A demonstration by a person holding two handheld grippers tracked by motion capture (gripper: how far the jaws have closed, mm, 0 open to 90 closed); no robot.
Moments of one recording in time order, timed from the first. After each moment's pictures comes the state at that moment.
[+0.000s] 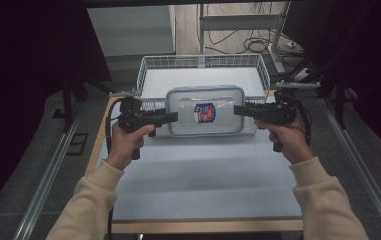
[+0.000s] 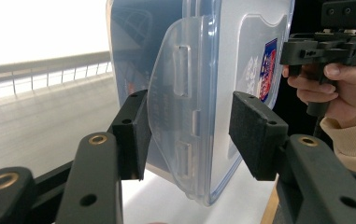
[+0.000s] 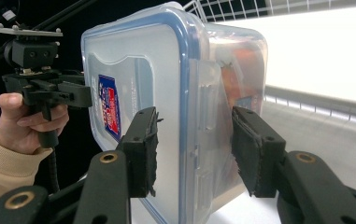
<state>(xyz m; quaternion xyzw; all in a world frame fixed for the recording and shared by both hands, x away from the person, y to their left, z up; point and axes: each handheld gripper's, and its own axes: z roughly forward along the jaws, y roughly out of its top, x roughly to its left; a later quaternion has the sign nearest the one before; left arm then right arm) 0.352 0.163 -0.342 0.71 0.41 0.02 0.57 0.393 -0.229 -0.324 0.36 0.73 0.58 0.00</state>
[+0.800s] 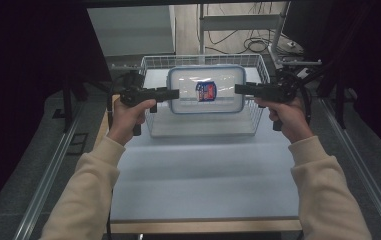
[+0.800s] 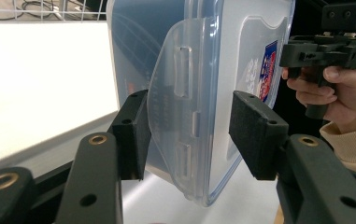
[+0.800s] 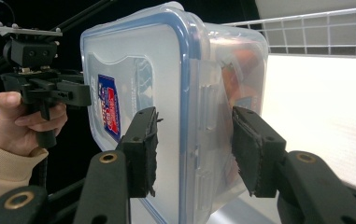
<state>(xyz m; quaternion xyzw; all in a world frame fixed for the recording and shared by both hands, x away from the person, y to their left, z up) 0.400 0.163 -0.309 0.71 0.41 0.02 0.57 0.434 -0.228 -0.296 0.36 0.73 0.58 0.01</state>
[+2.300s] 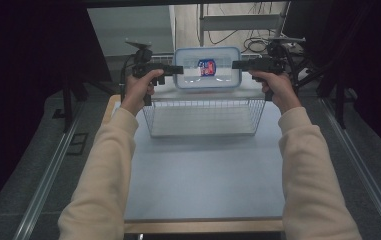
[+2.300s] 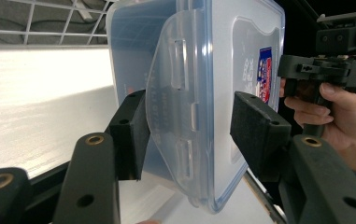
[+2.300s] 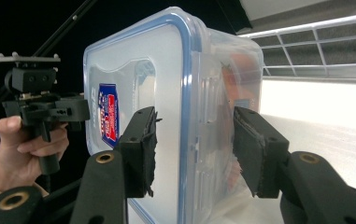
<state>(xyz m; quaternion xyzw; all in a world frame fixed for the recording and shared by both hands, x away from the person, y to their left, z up) 0.511 0.166 -0.320 0.68 0.48 -0.06 0.56 0.542 -0.225 -0.300 0.46 0.69 0.55 -0.06</state>
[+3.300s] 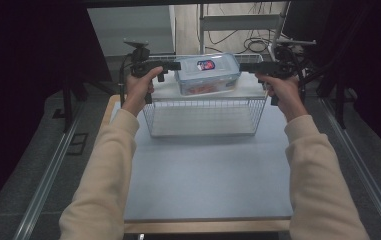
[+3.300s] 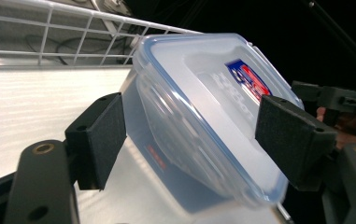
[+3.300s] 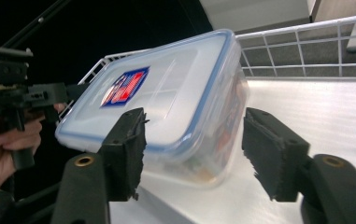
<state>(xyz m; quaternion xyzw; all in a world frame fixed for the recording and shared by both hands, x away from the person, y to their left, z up) 0.508 0.169 -0.319 0.66 0.51 0.00 0.56 0.518 -0.239 -0.295 0.48 0.69 0.54 0.02</state>
